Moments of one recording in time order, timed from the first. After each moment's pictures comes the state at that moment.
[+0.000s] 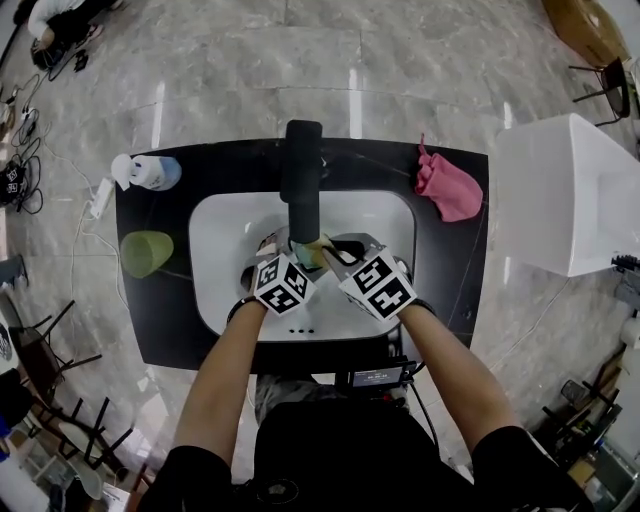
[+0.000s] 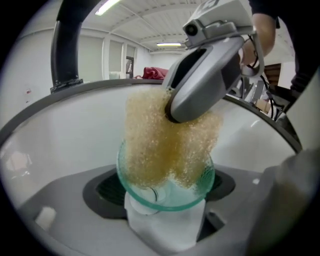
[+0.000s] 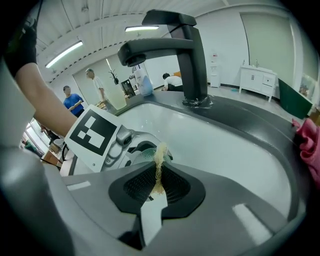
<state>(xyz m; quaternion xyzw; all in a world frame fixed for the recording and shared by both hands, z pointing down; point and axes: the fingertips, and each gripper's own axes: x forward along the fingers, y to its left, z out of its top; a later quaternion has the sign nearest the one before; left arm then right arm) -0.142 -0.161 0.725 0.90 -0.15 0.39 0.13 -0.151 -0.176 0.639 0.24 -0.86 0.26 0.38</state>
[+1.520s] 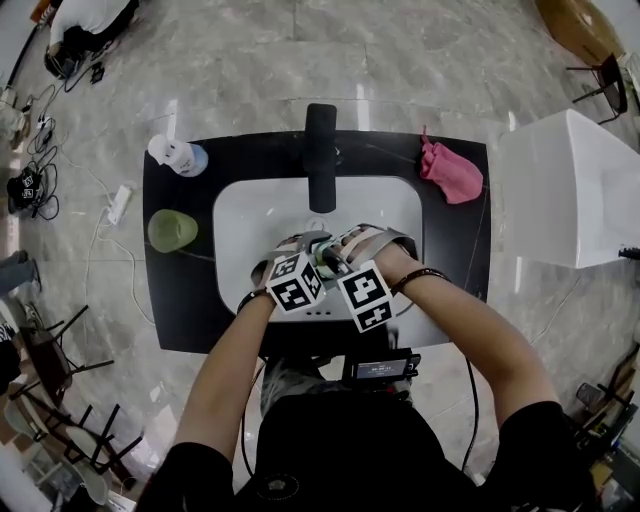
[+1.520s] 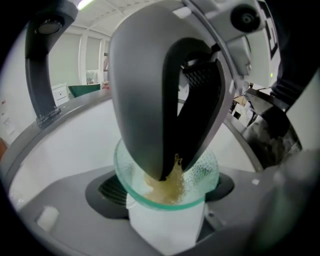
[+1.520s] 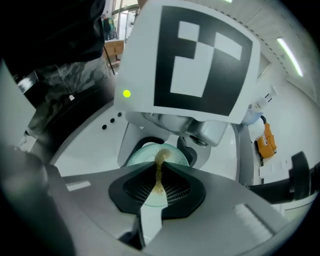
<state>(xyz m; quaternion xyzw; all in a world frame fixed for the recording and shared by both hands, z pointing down) -0.141 -0.102 0.680 0.90 -0.03 0.41 0.11 -0.190 -0.100 0.640 -0.11 -0.79 -0.24 0.55</state>
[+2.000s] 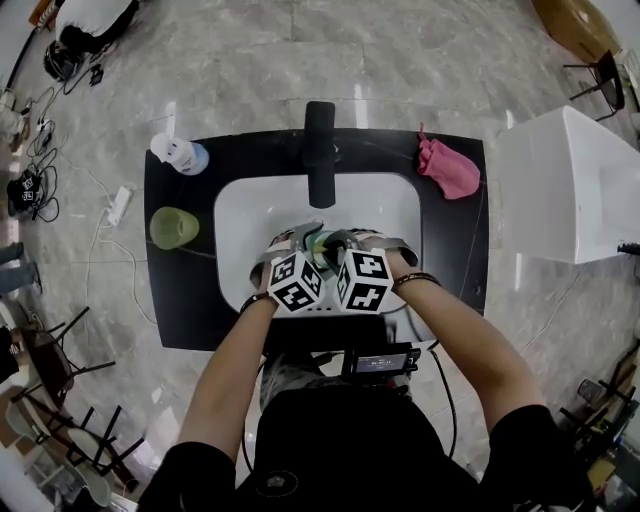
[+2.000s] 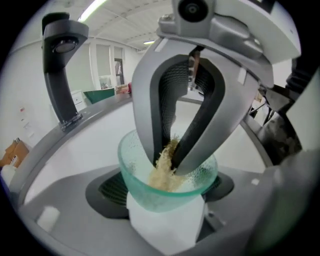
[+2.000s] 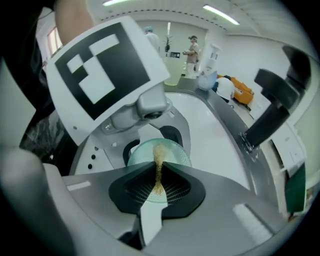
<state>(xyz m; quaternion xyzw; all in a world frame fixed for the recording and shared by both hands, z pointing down) -0.154 -0.124 0.677 0.90 -0.12 0.42 0.08 -0.194 -0.118 0.637 0.06 -0.85 0.01 0.53</state>
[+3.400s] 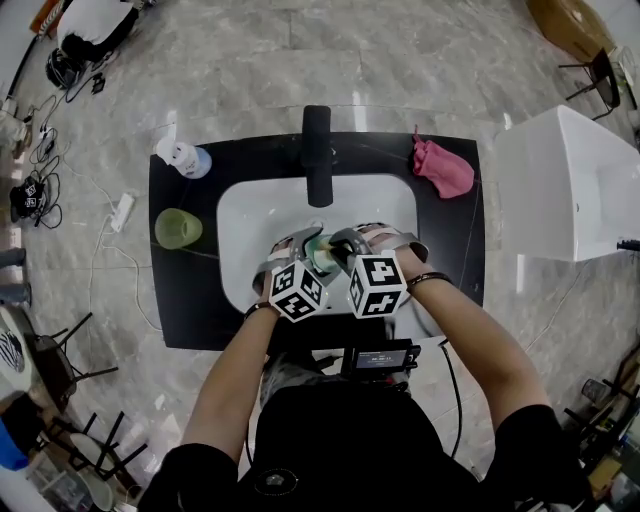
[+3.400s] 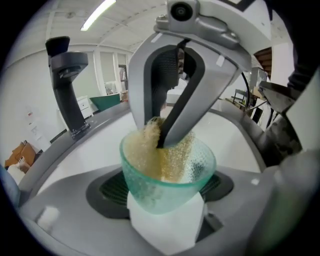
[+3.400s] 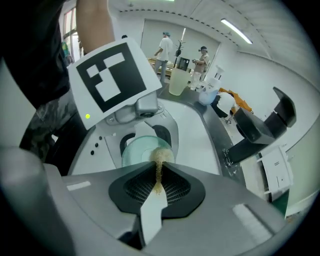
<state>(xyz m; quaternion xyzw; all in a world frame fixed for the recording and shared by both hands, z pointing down) -0.155 -0.119 0.661 0.90 -0.16 0.40 0.06 -0.182 -0.124 0.602 0.06 -0.85 -0.09 0.52</state>
